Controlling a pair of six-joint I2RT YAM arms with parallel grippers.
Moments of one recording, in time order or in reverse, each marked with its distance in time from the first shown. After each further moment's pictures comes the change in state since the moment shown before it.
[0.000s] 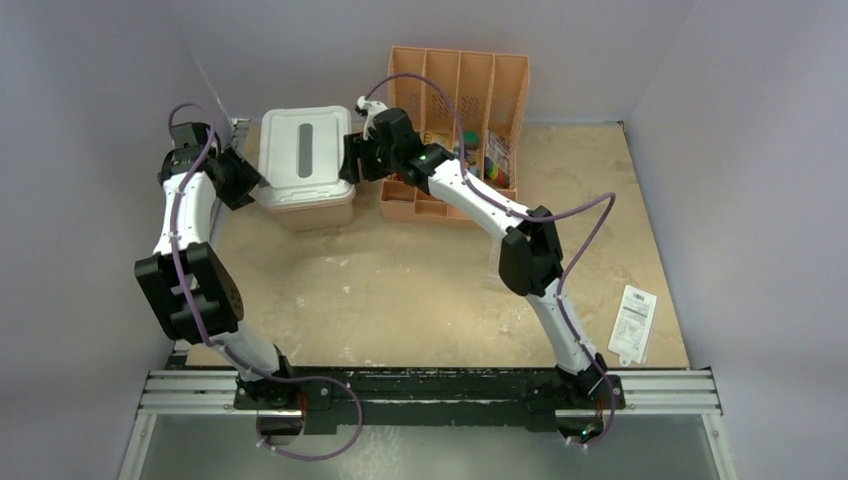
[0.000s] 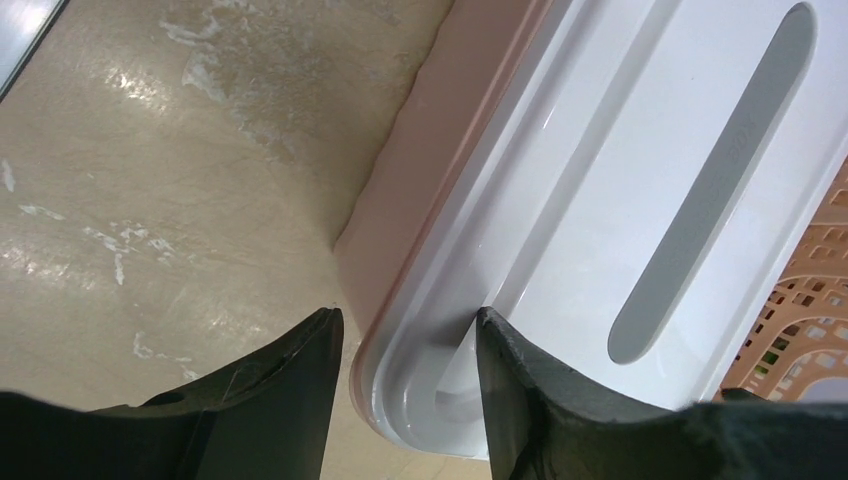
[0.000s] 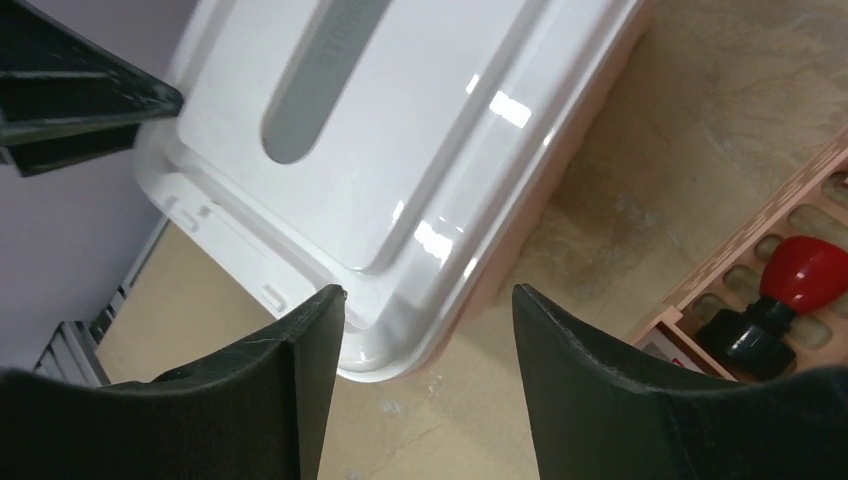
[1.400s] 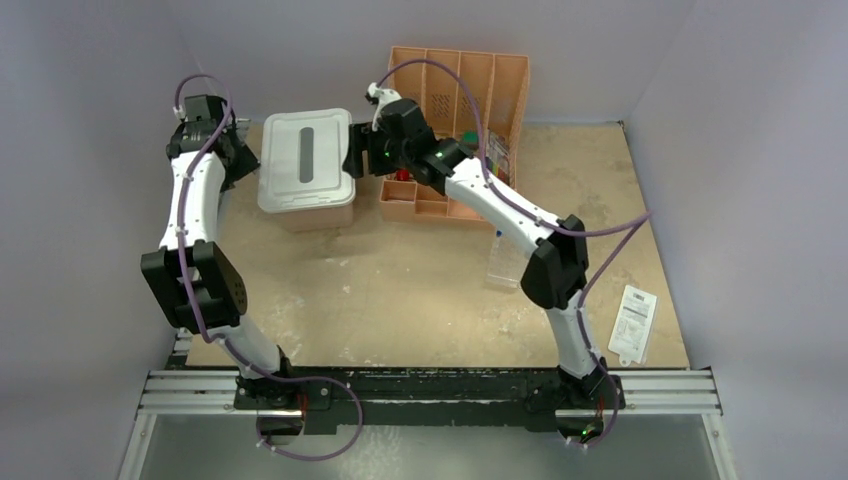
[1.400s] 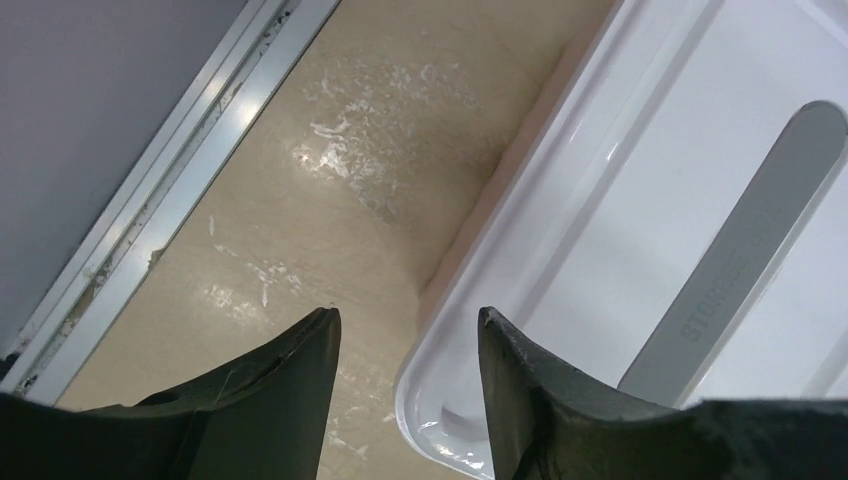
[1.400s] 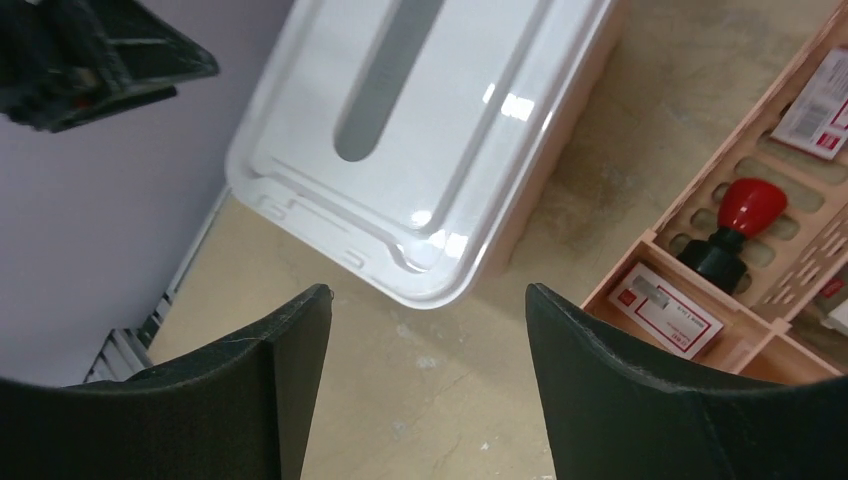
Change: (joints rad) left arm -0.117 0.047 0.211 -0.151 -0.371 0.105; right arm 0.031 -0.163 -0.100 -0.089 0.106 0.054
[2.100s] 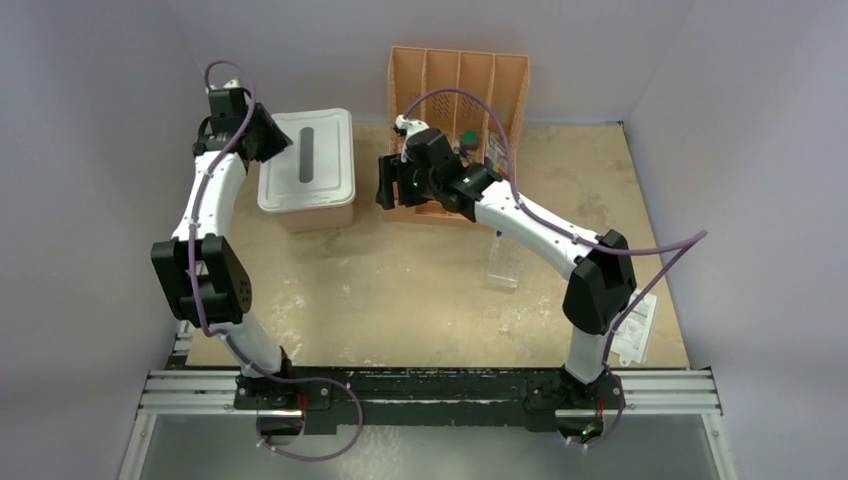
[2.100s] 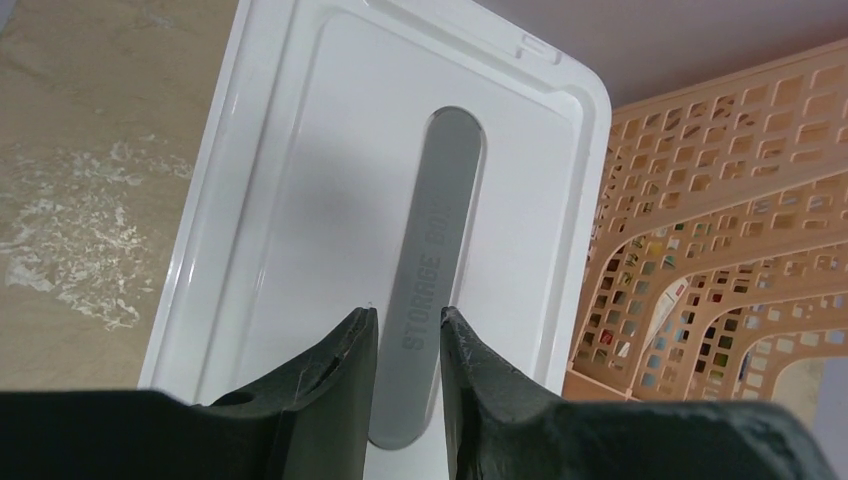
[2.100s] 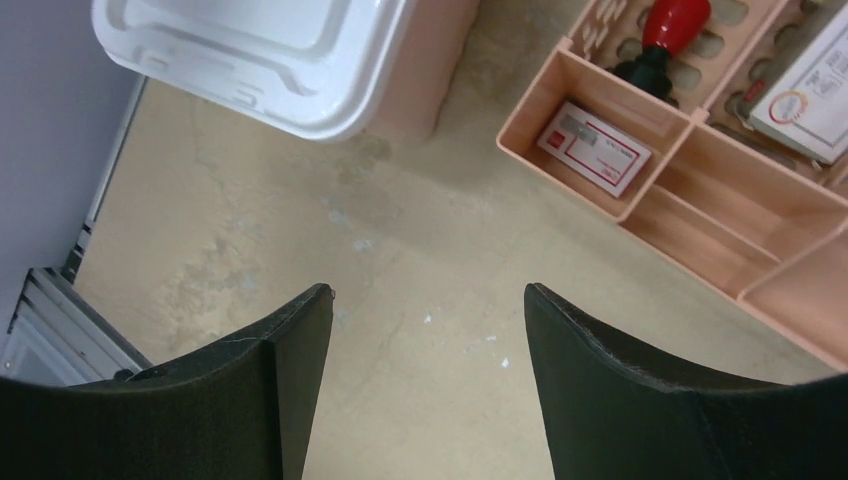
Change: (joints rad) left arm -0.091 0.014 -0.036 0.326 0.286 -0.086; right arm 0.000 -0.309 -0.432 0.023 0.061 -0.011
